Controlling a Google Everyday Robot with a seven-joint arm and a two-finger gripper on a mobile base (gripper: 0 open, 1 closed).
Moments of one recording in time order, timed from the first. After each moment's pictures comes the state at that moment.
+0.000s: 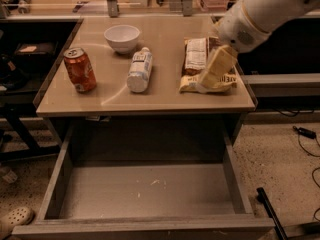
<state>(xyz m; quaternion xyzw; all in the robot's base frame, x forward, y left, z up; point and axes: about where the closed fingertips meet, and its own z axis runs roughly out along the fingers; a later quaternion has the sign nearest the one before) 0.574 -0.117 0.941 -0.59 0.75 0.08 0.29</state>
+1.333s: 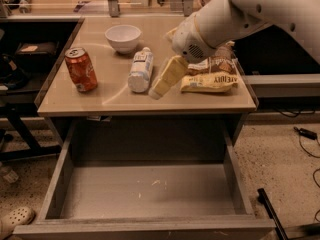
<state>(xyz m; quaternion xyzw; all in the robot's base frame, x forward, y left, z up) 0.584 -0.011 0.923 -0.61 0.69 0.17 0.34</state>
